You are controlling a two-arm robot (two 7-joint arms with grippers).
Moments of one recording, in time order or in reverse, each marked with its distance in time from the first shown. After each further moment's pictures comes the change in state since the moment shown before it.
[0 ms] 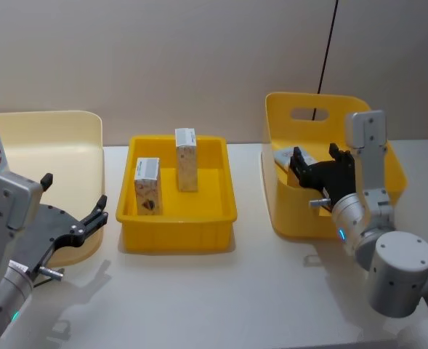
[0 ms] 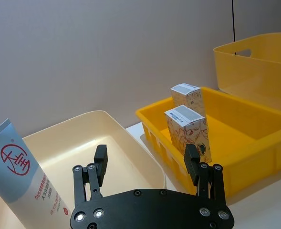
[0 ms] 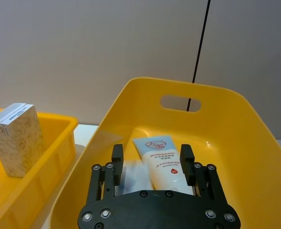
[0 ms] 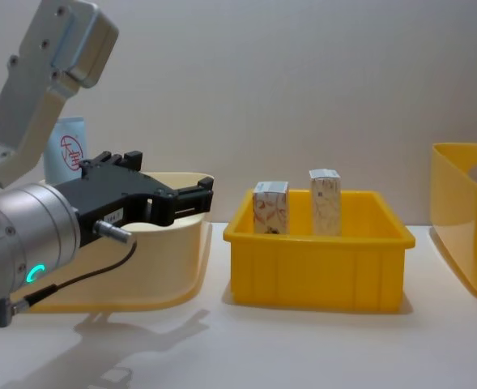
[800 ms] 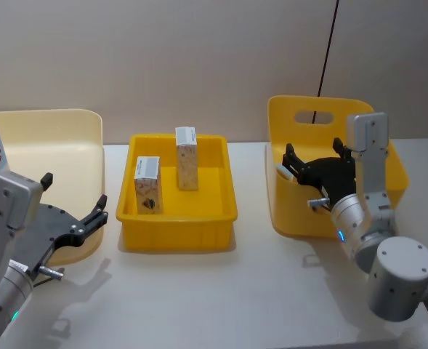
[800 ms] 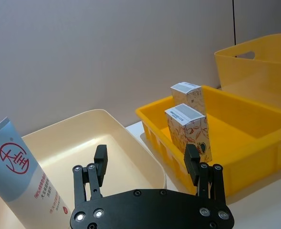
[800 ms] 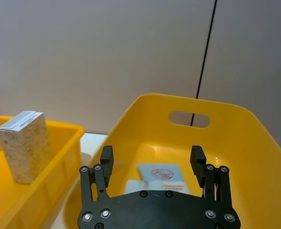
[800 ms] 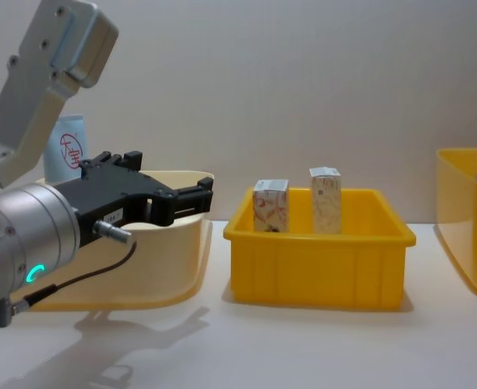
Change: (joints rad) left arm 0.000 0.000 0.000 0.000 0.000 0.000 0.000; right arm -0.008 -0.003 0.003 0.006 -0.004 -0.084 0.024
